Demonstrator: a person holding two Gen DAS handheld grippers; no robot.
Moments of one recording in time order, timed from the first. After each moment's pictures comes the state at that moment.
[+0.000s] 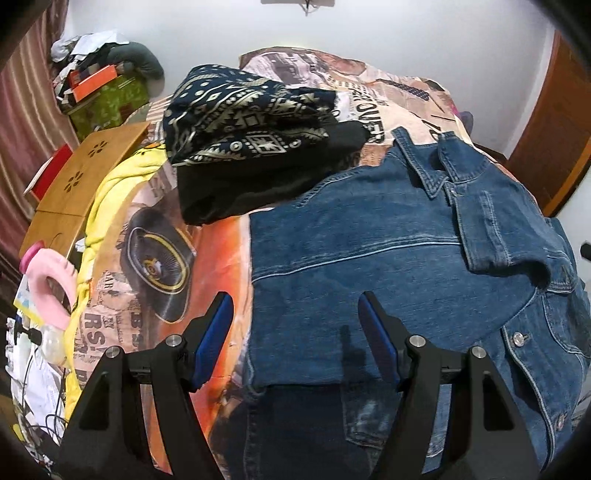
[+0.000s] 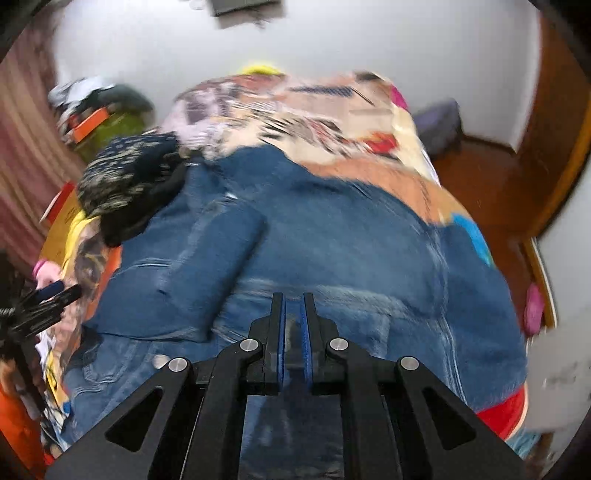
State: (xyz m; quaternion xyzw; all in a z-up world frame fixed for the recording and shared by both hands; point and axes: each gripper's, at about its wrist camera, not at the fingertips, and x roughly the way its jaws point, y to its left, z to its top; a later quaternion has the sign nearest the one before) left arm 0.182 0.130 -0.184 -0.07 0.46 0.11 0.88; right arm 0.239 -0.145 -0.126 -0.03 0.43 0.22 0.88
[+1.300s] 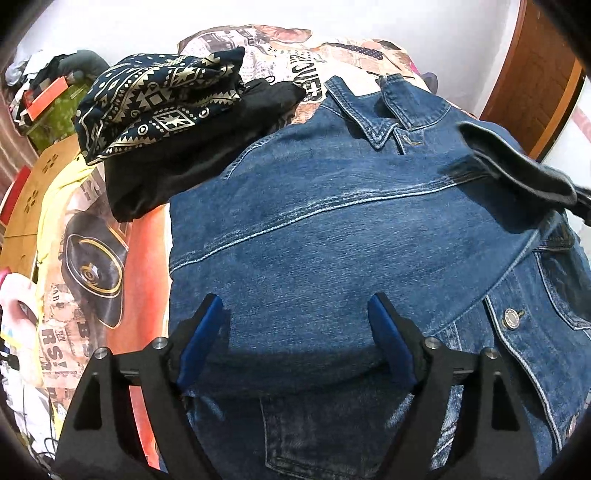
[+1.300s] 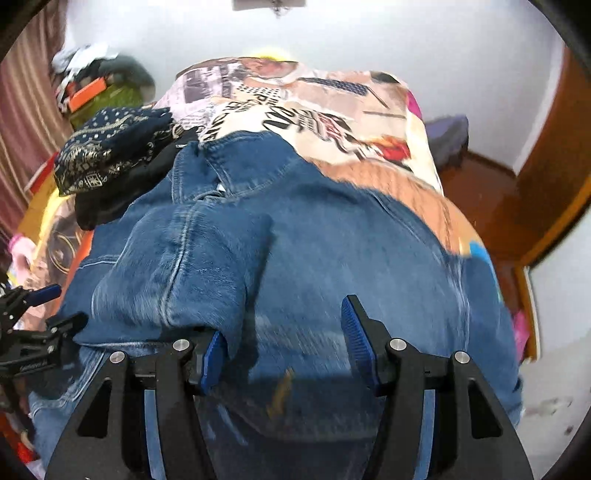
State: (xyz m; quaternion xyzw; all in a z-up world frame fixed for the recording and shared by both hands) left arm 0.207 0.078 -0.220 -0.04 0.50 0.04 0.87; right arm 0.270 -0.133 -0.163 -0.07 0.44 0.20 0.87
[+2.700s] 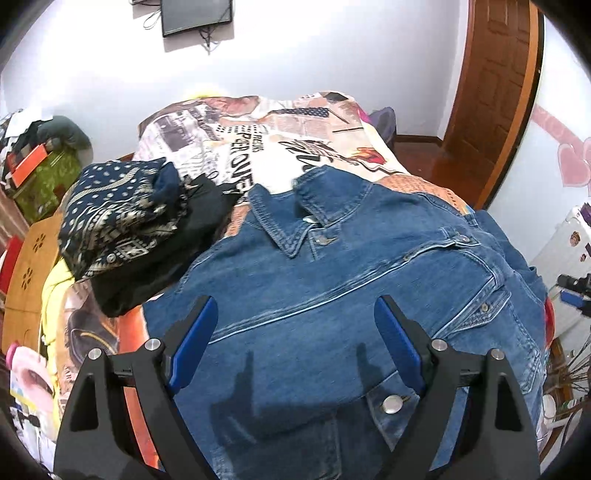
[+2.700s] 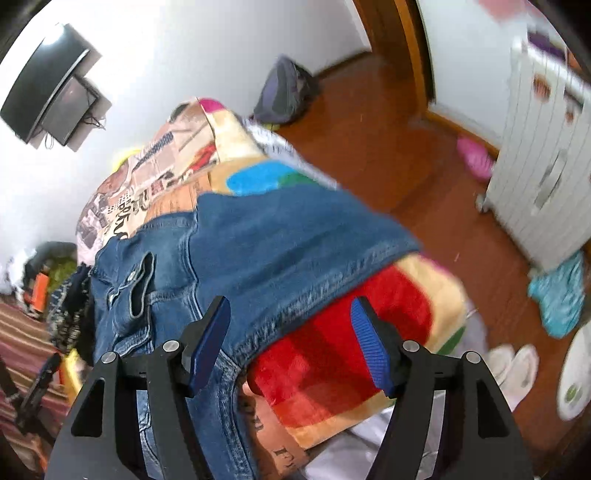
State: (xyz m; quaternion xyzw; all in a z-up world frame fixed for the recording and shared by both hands) left arm 0.240 0.007 -0.136 0.01 0.42 -0.02 0.91; right arm 0.226 -0.361 -0.194 0.28 0.47 0.02 0.84
